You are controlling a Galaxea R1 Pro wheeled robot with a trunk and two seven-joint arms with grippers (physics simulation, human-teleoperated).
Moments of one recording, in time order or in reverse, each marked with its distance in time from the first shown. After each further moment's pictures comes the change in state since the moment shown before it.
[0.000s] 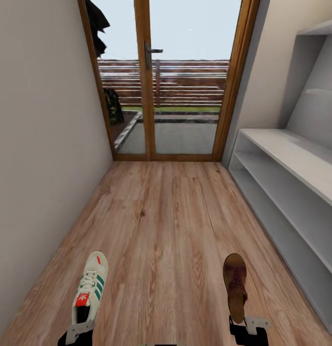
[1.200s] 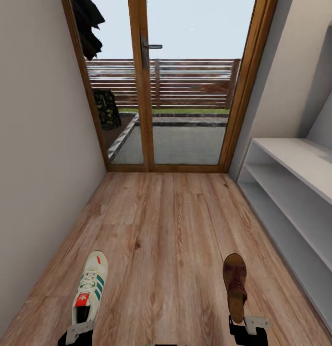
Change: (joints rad) left arm 0.000 0.000 0.000 0.000 0.000 0.000 0.000; right arm 0.000 0.002 0.000 0.000 -0.001 0.000 -0.002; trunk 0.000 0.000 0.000
